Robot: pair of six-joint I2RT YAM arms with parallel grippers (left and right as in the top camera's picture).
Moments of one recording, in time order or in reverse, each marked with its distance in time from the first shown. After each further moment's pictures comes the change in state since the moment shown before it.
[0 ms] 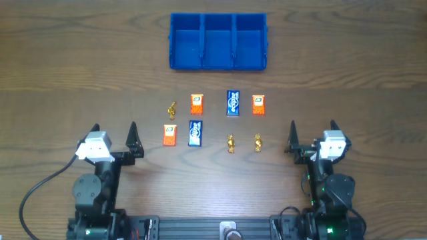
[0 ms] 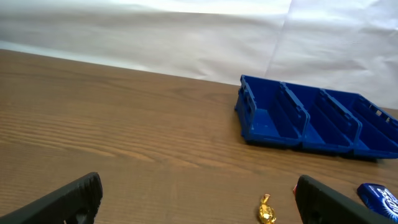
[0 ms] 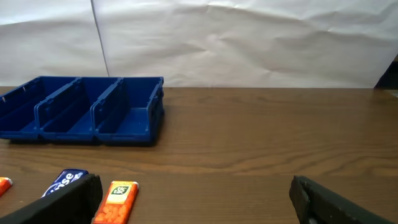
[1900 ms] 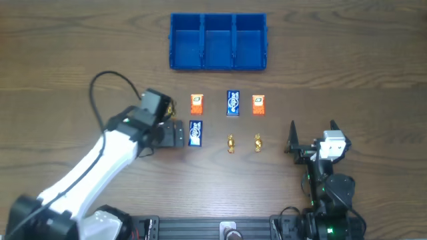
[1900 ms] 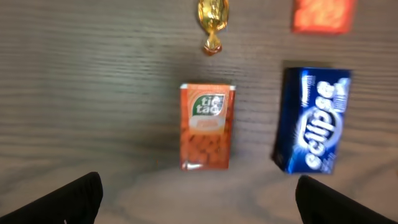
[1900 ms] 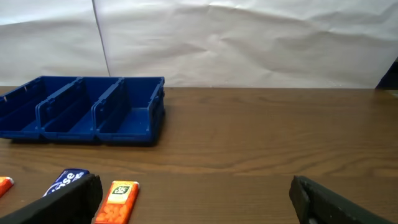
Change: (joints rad) left arm -0.397 1.383 0.787 -0.592 -0.019 -0.284; right arm 0.000 -0.001 0.000 0.000 -0.004 0.000
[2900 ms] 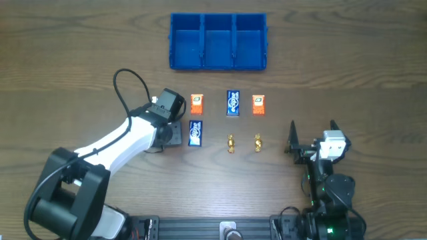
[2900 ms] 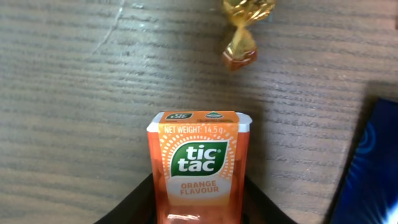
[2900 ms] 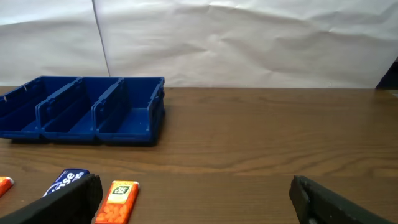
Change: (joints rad) left arm -0.023 0.239 0.001 0.127 -0.053 -0.058; right arm 0.000 0.000 0.000 0.000 0.000 0.000
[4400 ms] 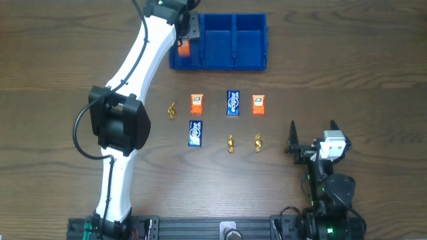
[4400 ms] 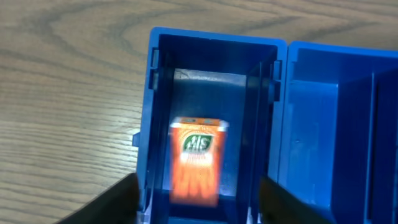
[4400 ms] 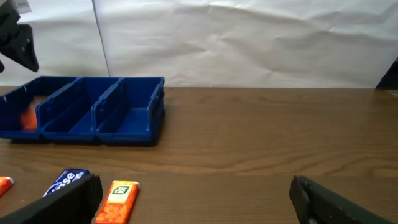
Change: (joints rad) left arm 0.106 0.718 1.472 -0.425 -0.109 0.127; right arm 0.000 0.000 0.000 0.000 0.000 0.000
